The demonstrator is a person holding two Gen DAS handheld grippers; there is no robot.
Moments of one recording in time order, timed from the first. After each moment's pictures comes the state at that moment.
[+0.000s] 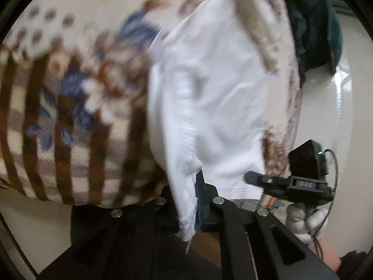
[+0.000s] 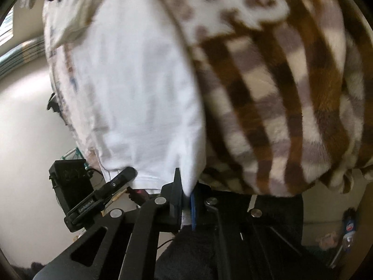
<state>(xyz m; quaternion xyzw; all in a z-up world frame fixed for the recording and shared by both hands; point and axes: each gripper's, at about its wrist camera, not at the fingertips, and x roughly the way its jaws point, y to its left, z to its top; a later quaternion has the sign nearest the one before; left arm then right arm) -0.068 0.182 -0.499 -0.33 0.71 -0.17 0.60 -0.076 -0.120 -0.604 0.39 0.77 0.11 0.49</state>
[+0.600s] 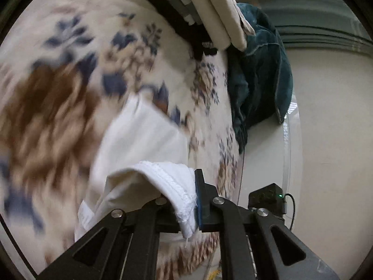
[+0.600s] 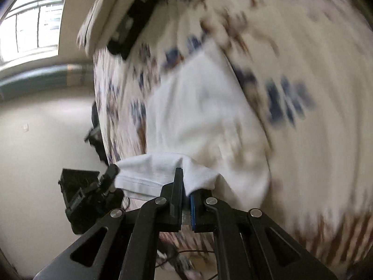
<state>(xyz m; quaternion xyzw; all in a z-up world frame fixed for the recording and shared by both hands) 0.214 0.171 -0.455 -0.43 0.56 -0.24 0.67 0.144 -0.167 -0.515 0.44 0.63 0.13 0.63</state>
